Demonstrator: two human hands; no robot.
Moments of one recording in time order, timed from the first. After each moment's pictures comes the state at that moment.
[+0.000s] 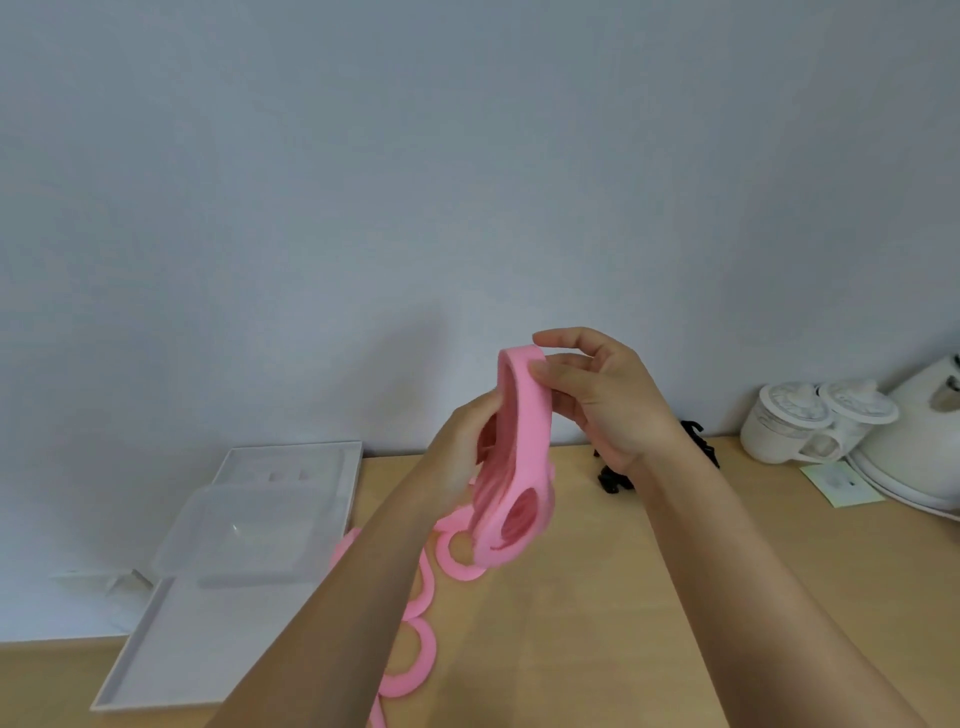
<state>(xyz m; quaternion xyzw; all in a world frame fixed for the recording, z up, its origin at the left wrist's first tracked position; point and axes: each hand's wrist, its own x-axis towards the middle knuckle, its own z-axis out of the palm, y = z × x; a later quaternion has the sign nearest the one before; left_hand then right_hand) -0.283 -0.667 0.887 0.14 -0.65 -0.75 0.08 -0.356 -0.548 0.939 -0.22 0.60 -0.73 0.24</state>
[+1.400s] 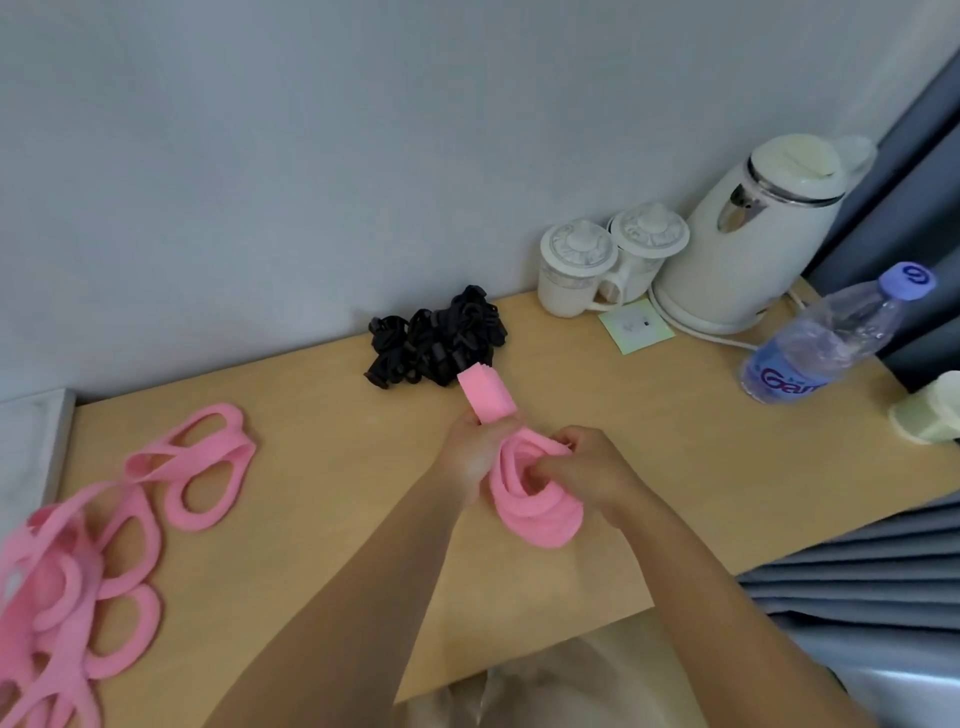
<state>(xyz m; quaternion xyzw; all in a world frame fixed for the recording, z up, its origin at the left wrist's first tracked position) -0.440 -0.425 0.728 0.34 -0.58 -0.73 -0.12 -0.466 -0.287 0.749 0.01 0.82 -0.46 0.35</state>
